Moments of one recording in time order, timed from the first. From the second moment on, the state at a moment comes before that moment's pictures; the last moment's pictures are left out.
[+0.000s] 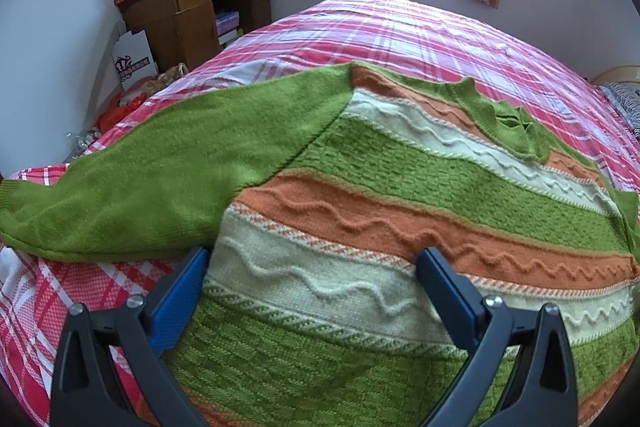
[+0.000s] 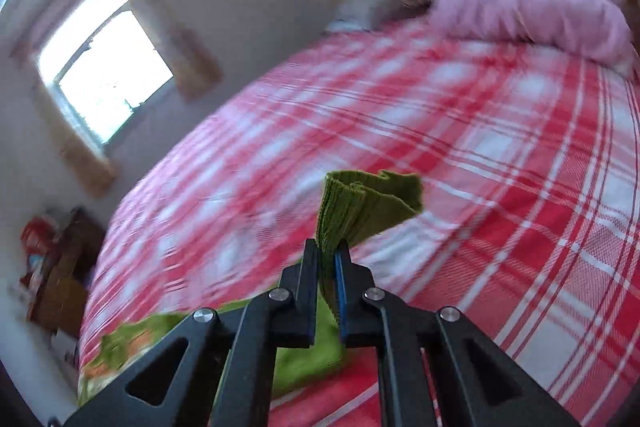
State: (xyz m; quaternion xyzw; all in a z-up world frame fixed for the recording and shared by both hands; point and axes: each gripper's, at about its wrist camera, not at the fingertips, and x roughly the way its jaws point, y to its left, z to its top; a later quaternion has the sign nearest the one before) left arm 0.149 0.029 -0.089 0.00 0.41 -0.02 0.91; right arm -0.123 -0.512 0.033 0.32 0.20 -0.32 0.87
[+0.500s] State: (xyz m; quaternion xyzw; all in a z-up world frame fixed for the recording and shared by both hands) left arm 0.145 0.034 -0.087 0.00 0.41 -0.04 0.91; right arm -0.002 -0.284 0.065 0.22 0.23 -0.11 0.94
